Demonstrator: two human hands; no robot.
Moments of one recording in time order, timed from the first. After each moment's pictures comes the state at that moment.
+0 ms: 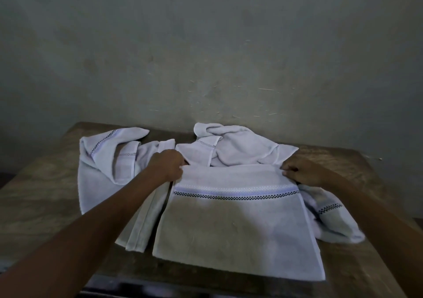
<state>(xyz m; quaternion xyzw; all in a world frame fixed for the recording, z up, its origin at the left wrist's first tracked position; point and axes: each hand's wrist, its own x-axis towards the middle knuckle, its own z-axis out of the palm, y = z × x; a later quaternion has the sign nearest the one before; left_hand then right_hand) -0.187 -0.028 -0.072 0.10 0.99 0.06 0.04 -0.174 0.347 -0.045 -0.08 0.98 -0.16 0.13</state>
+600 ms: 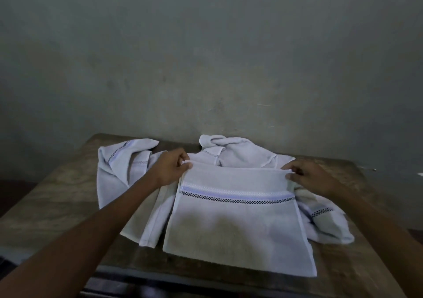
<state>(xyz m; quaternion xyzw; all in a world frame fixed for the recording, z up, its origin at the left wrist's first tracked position) -0.146 -0.041 -0.035 0.10 0.92 0.37 -0.08 -0.132 0.338 -0.014 -0.11 0.95 -0.30 0.01</state>
